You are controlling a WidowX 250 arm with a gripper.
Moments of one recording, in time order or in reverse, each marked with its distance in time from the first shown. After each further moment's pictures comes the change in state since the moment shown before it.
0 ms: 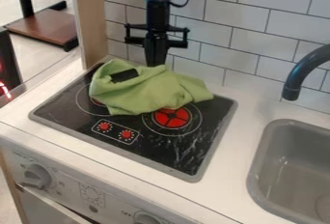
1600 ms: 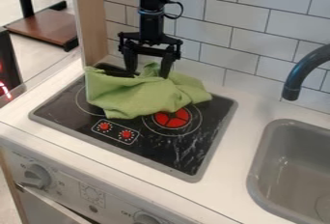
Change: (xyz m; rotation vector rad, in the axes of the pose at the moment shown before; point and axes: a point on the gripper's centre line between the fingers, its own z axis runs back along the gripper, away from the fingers) arm -0.009 0.009 -0.003 0.042 -0.113 0.009
